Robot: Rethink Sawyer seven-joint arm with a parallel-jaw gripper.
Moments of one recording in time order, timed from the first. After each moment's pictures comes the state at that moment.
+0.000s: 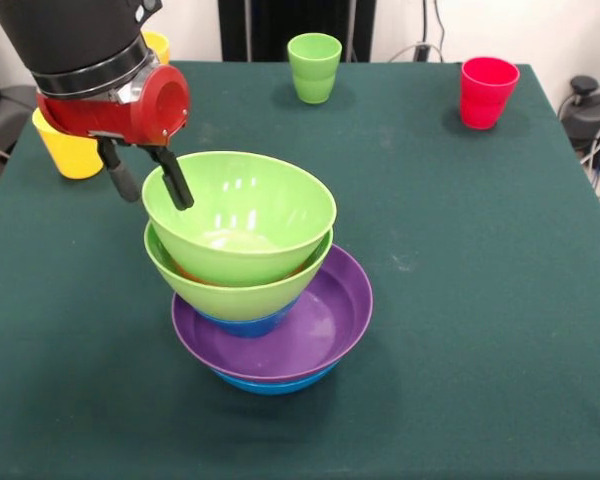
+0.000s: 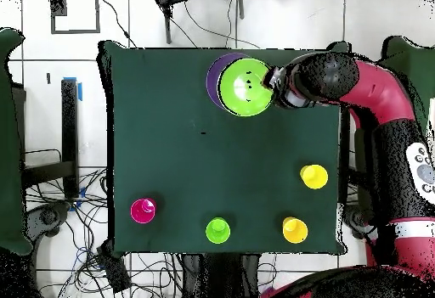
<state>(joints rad) -0.78 -0.47 0.64 1.19 -0.39 1.02 1.99</state>
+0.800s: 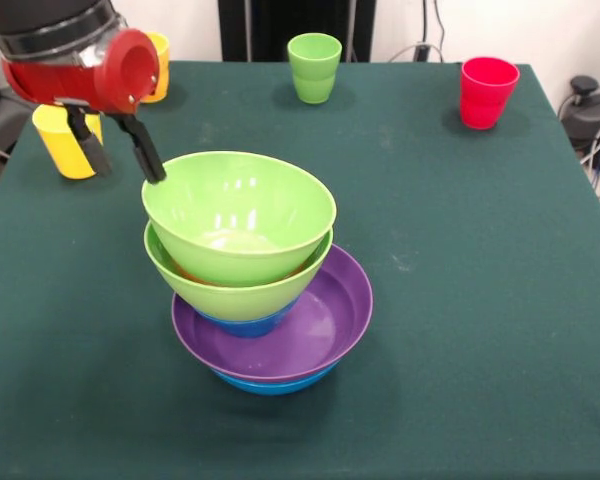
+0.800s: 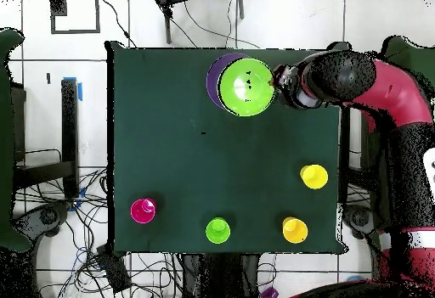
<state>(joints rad) -0.81 -0.52 0.65 1.20 -0.37 1.06 1.99</state>
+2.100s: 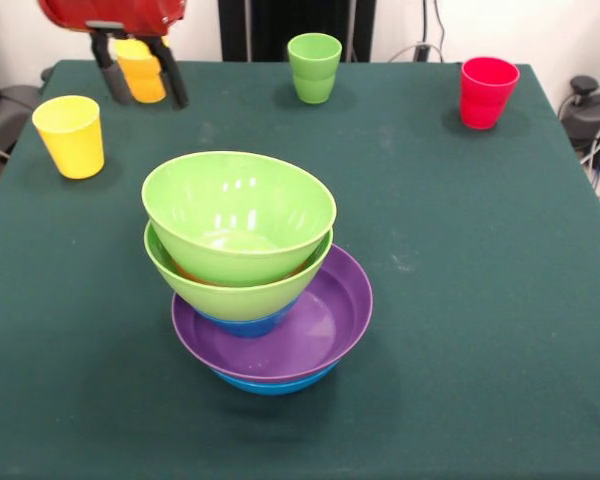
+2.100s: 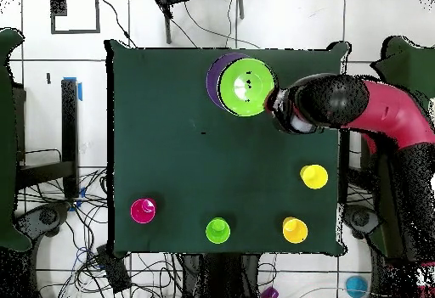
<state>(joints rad) -0.85 -0.67 0.66 1.44 -0.38 1.01 1.99</state>
